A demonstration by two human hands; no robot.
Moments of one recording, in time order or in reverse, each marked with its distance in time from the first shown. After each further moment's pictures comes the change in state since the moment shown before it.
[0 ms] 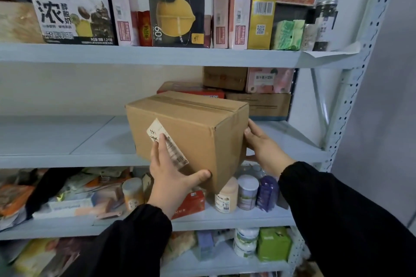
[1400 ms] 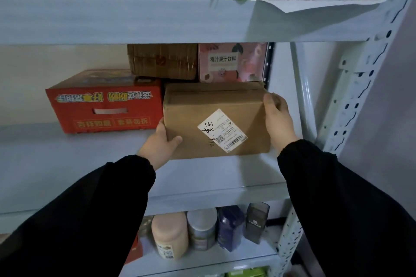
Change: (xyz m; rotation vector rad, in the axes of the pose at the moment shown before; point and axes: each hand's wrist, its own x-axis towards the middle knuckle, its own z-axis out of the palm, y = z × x) left_hand 0.267 -0.022 0.286 0.252 -0.348 -0.109; right_hand 0.209 0.087 -0.260 -0.044 0.631 0.081
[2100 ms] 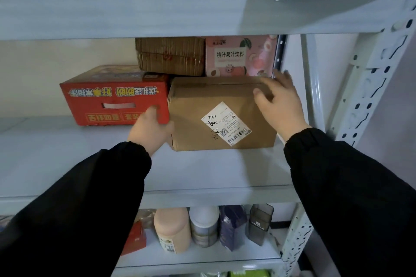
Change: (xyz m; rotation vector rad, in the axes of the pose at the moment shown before) left_hand -0.003 0.022 -0.021 0.212 0.235 -0.056; right_hand 0.031 -0.012 -0.006 -0.595 -0.111 -0.526
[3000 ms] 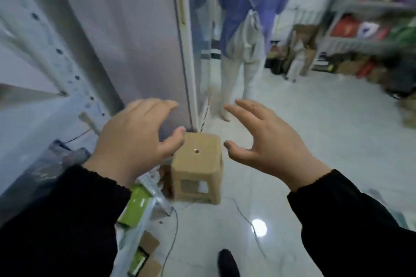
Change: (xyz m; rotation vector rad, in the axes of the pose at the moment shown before) left_hand -0.268 0.163 0.130 -0.101 -0.571 1.480; right_hand -0.459 -0.057 -0.182 -0.714 0.097 0.770
